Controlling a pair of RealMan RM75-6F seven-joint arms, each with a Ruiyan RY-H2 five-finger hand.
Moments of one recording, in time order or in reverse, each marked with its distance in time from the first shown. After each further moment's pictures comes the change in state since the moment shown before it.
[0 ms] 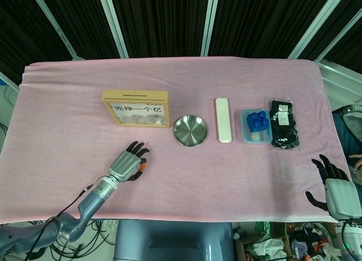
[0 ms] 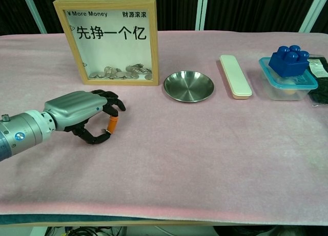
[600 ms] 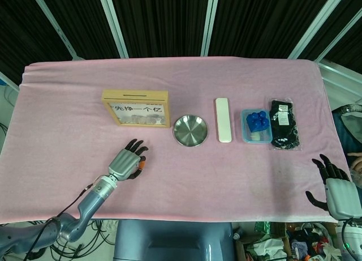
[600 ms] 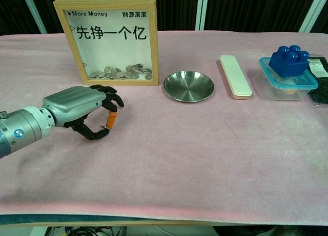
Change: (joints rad) left arm 0.005 0.004 -0.014 -0.015 0.006 0.032 0.019; right arm 0.000 -0.001 0.002 -0.001 0.004 0.000 -0.001
